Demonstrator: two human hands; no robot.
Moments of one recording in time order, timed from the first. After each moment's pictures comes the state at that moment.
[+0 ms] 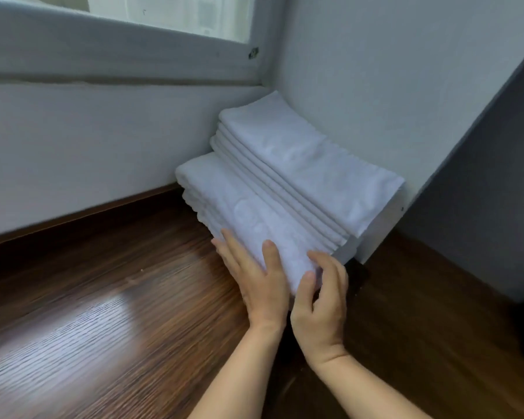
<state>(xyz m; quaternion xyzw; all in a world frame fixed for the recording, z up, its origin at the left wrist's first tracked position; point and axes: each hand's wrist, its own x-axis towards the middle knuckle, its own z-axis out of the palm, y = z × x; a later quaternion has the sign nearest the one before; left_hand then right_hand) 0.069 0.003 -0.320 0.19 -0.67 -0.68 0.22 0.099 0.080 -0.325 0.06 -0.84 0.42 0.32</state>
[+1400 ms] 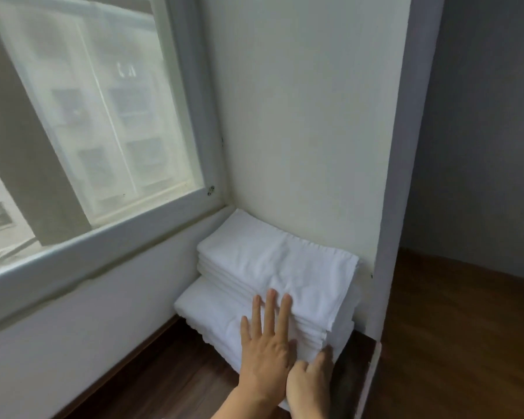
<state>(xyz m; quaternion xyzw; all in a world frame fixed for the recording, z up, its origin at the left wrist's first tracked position) 0.031 -0.029 -0.254 -0.15 -0.97 -0.16 0.06 0.057 0.045 -0.280 -0.34 -0.72 0.60 0.06</state>
